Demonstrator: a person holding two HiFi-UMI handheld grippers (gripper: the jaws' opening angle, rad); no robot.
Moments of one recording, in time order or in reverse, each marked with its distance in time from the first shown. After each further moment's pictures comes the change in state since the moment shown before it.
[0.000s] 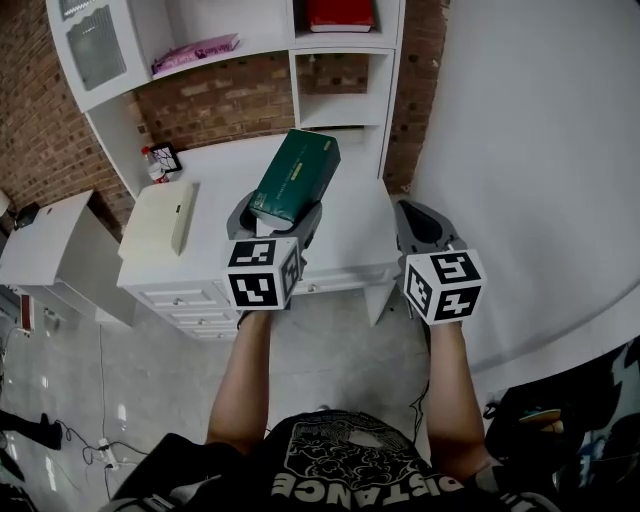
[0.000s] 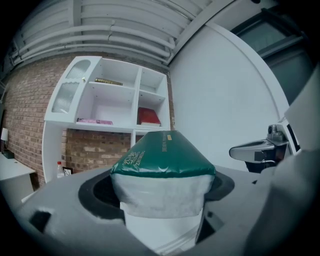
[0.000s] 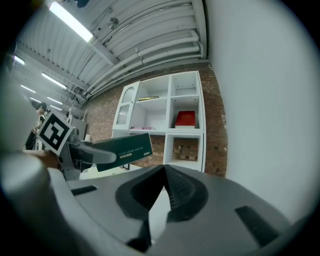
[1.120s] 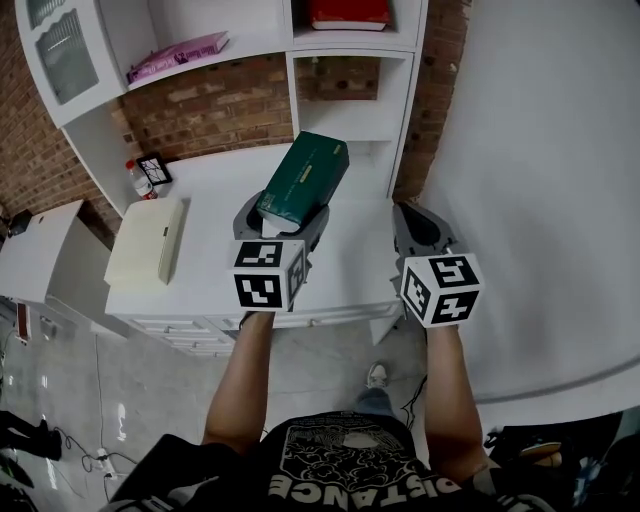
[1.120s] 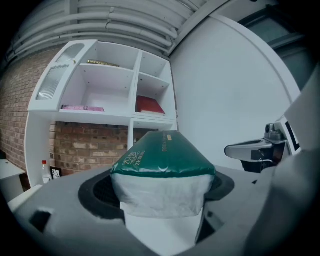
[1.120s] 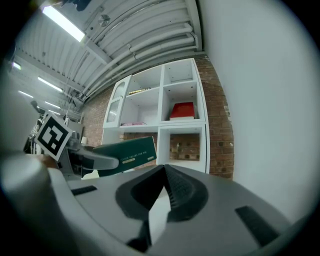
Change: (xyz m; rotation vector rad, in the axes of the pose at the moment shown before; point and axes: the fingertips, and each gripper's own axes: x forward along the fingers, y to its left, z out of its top) left arm 0.130 0.040 -0.020 0.011 0.031 -0.026; right arm 0.129 -0.048 -0.020 0.040 -0.010 0.013
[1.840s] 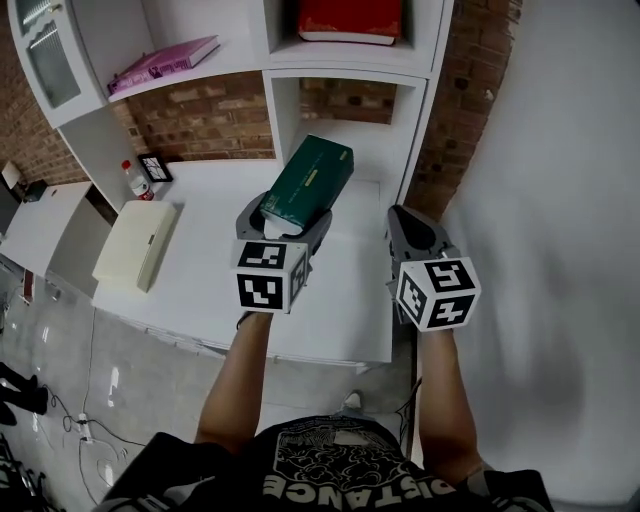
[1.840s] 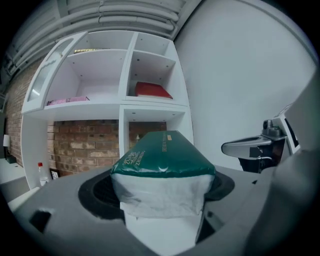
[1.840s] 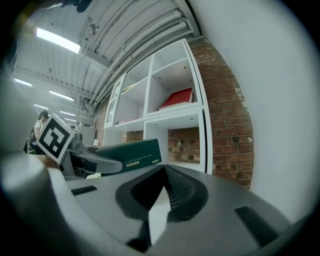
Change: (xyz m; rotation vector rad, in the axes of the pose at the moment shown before) left arm 0.153 -0.001 0.007 0.005 0.067 0.143; right arm 0.132 -0.113 -0.006 0.022 0.014 0.200
